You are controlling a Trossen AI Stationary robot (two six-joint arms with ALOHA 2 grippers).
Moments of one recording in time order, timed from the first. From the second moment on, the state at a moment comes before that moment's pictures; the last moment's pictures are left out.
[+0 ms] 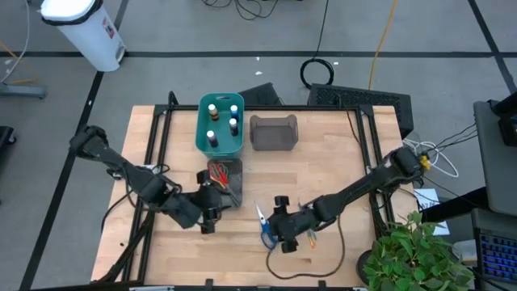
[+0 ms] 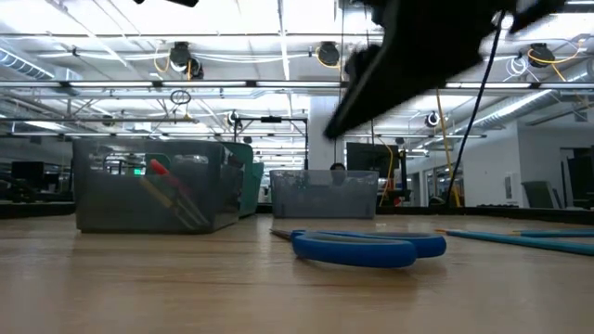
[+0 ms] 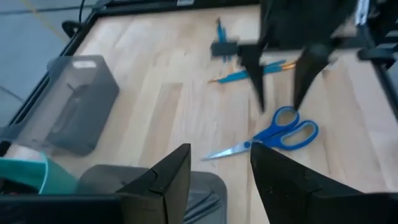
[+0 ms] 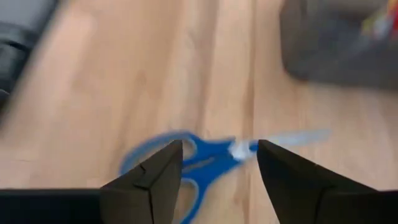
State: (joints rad) left arm -0.57 1.31 1.09 -0.55 -0.60 -0.38; right arm 0.46 1.81 1.16 -0.16 0.26 0.22
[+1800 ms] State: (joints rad) left arm -0.56 1.23 0.91 -0.45 -0.57 -0.43; right arm 0.41 1.76 1.02 -0.29 0.00 0.40
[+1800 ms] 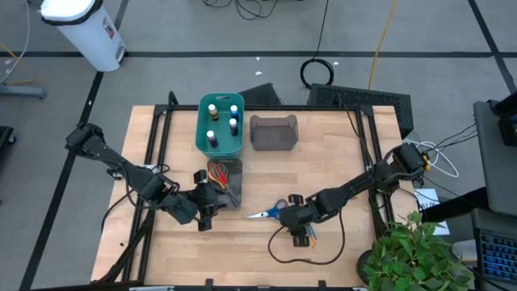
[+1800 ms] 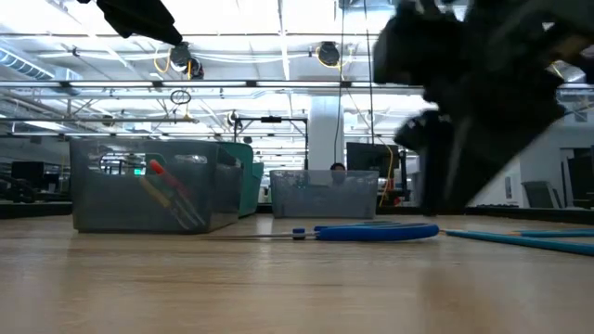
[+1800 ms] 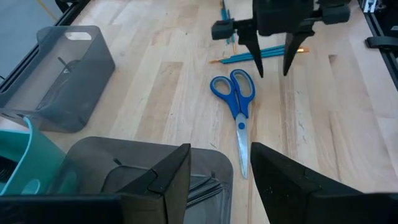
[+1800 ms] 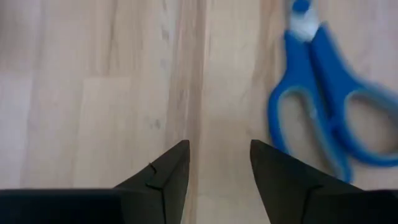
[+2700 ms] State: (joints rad) left arm -0.56 1.23 0.91 -0.45 -0.57 -0.43; right arm 0.15 1.76 0.94 -0.09 0.27 0.50
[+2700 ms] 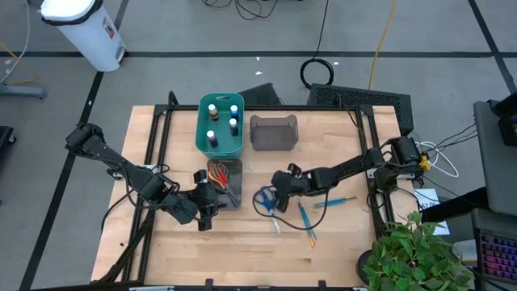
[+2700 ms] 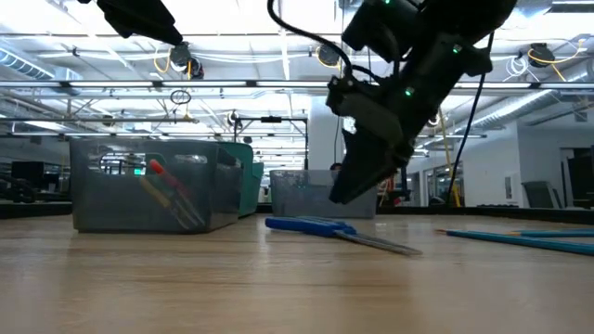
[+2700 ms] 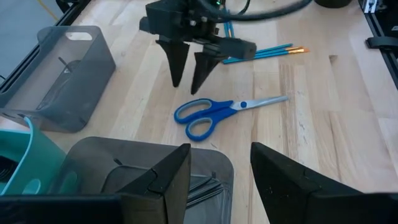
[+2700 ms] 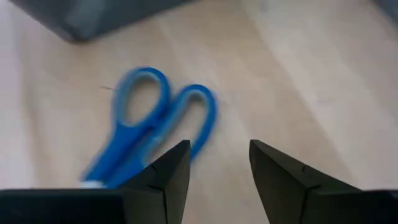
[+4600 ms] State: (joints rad) left arm -0.47 1.24 0.91 -0.32 -0.58 -0.57; right arm 0.19 1.66 0.94 0.33 0.45 0.07
